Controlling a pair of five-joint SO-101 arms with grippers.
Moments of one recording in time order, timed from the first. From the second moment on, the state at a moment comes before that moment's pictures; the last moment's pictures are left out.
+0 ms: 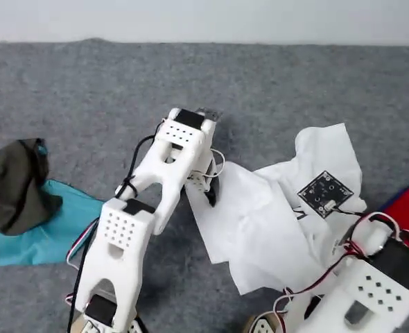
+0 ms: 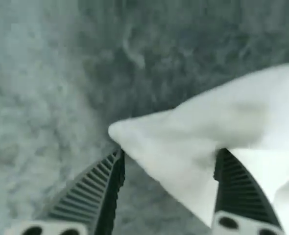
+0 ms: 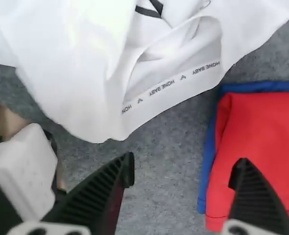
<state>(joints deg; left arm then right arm) 19.7 49.2 -33.1 98.8 10.2 33.8 -56.9 39.3 98.6 74.3</state>
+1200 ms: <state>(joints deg) -4.7 57.3 -65.5 98.9 10.2 33.8 -56.9 47.4 94.9 74.3</state>
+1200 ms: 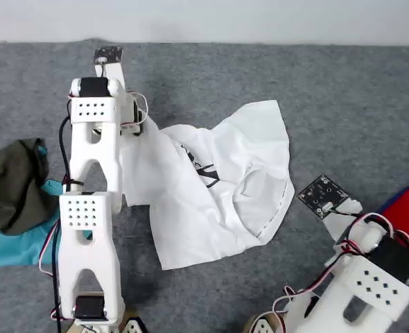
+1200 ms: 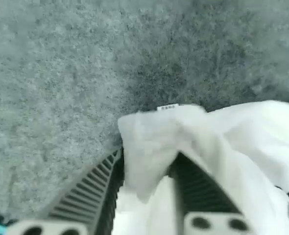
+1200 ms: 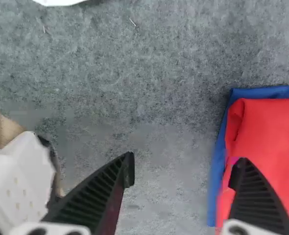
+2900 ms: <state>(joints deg) -30.0 2.2 -12.4 98.9 -4.5 -47.7 20.4 4.7 97.1 38.8</state>
